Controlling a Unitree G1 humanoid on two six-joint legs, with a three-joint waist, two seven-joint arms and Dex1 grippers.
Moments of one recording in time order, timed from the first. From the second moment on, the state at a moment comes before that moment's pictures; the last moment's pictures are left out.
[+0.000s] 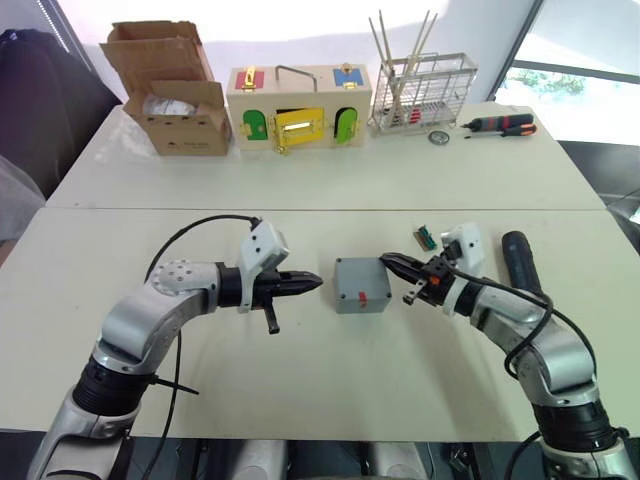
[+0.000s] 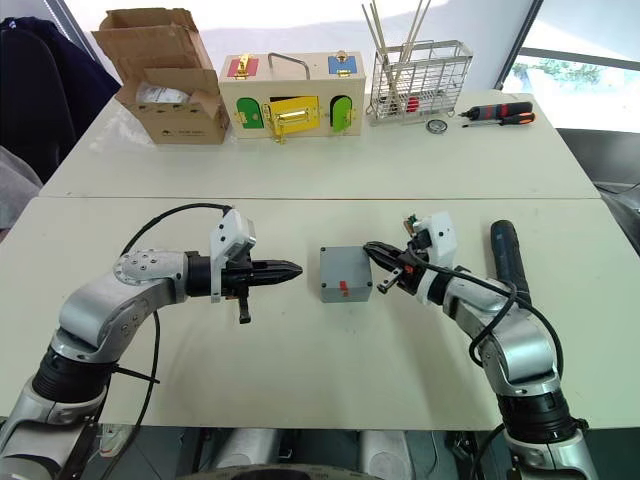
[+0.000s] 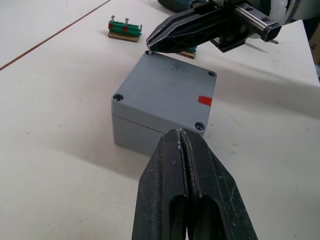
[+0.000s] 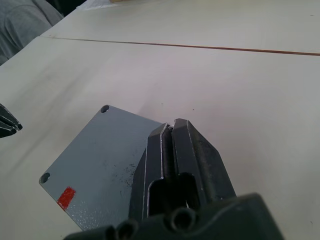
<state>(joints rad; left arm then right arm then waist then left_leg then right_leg) -0.40 0.59 -0.15 -0.39 -0.50 0.78 -0.88 -0.19 -0.53 0.00 -0.35 0.40 0.59 0.60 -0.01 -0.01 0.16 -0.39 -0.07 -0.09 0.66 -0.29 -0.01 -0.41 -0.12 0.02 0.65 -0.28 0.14</state>
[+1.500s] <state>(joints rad) -0.53 0.44 -0.38 -0.36 -0.41 0.53 -1.02 -0.39 -1.42 -0.05 0.16 0.68 1.30 0.94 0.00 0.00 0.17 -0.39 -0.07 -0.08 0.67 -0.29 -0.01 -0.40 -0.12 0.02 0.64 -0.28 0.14</state>
